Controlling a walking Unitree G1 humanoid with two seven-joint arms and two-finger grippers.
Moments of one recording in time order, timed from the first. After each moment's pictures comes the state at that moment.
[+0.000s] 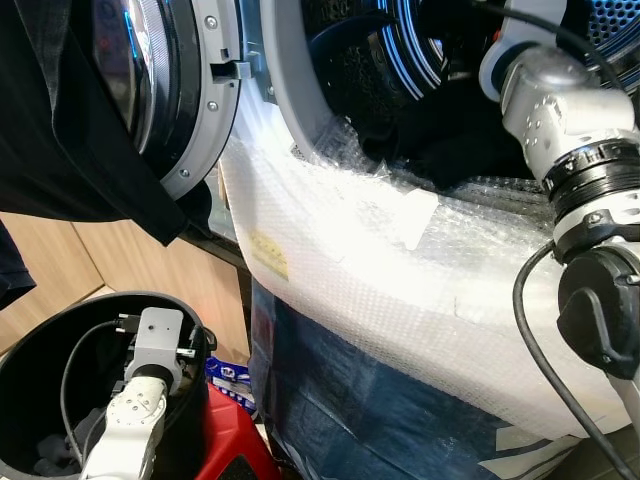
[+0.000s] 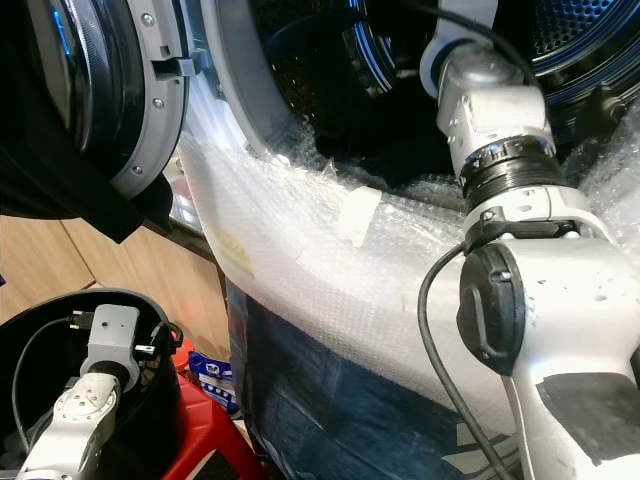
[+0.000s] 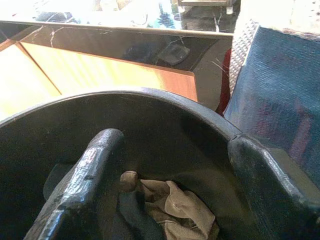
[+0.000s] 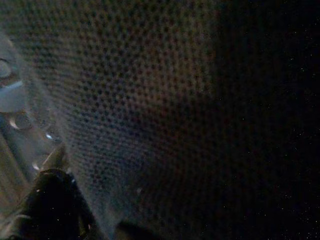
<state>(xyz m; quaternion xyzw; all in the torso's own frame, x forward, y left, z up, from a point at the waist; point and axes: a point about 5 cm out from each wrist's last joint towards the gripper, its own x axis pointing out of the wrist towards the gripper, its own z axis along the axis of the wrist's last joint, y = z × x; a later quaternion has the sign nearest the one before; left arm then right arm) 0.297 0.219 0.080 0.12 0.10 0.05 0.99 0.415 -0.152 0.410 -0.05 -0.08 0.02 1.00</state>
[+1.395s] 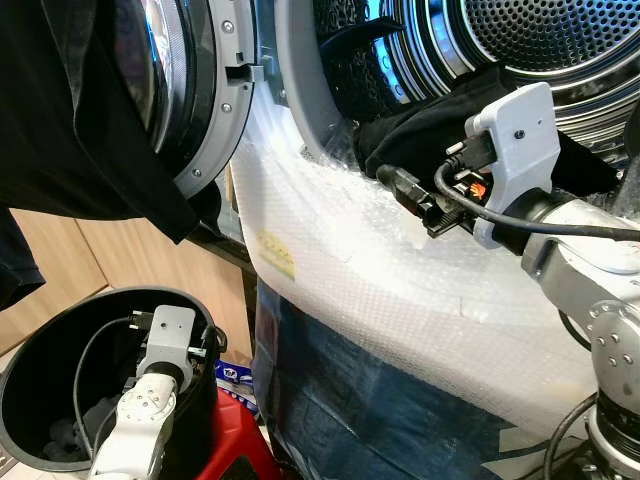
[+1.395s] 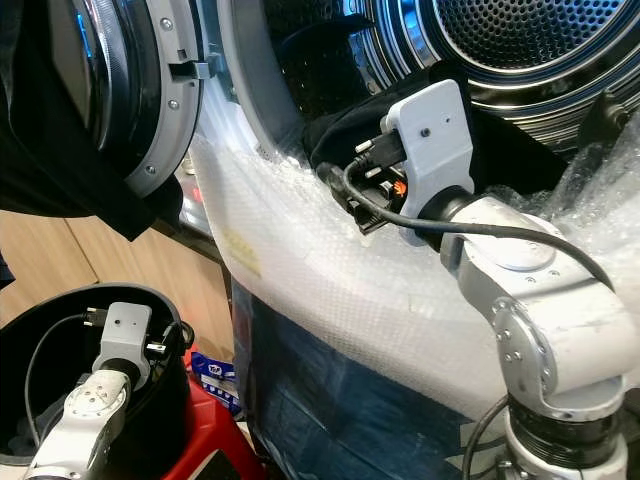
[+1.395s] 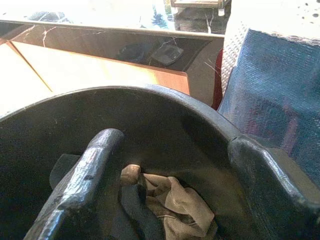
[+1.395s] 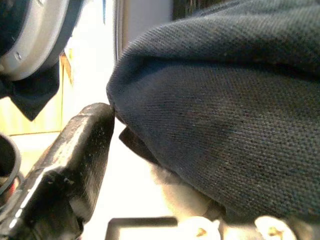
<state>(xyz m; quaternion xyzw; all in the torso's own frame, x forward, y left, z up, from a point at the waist) 0.300 0.211 0.082 0.11 0.10 0.04 0.99 0.279 -0.135 0.326 -0.16 -0.07 0.24 0.95</state>
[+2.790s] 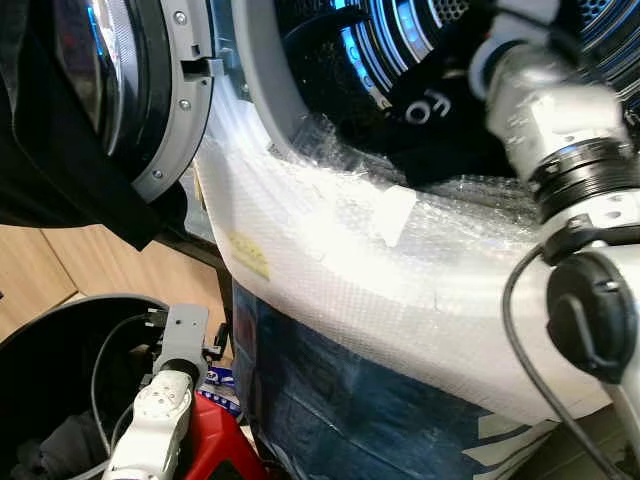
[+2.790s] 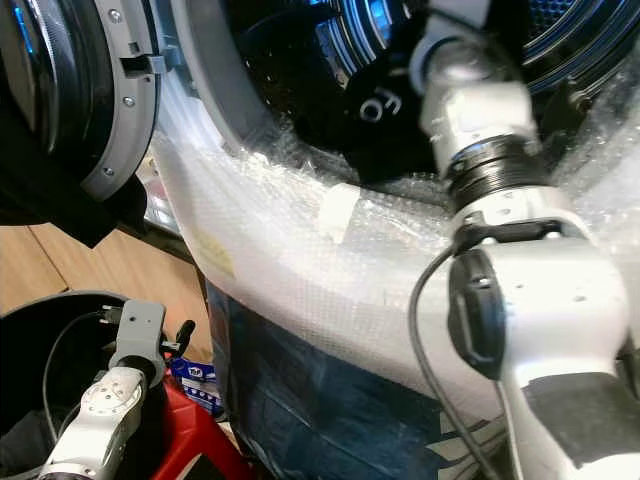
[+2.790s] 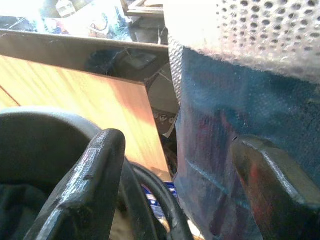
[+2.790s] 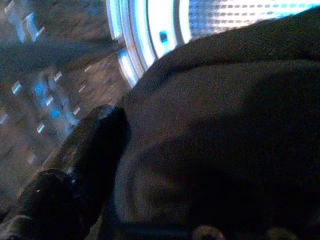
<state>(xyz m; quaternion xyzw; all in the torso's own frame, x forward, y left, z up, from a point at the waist) 0.303 0.196 0.082 0.09 0.10 0.03 0.99 0.423 -0.129 0.385 -0.08 -0.05 0.00 1.00</state>
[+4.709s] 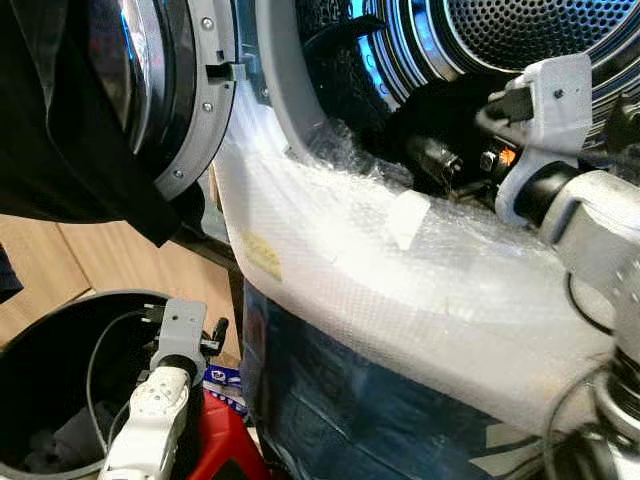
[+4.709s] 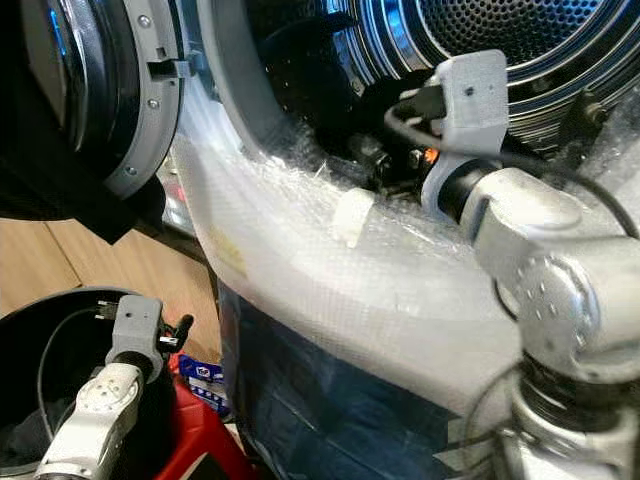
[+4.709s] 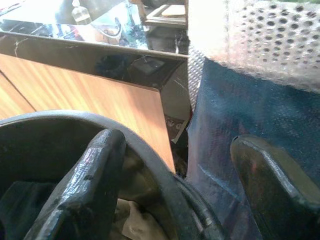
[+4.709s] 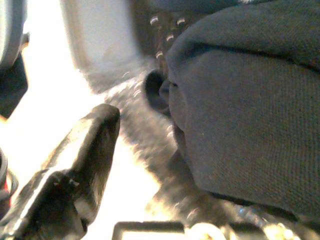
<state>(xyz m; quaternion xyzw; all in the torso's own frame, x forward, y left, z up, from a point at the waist) 0.305 0.198 0.090 0.09 0.09 0.03 0.99 0.286 -0.140 0.331 -0.13 -0.01 0.22 0.97</state>
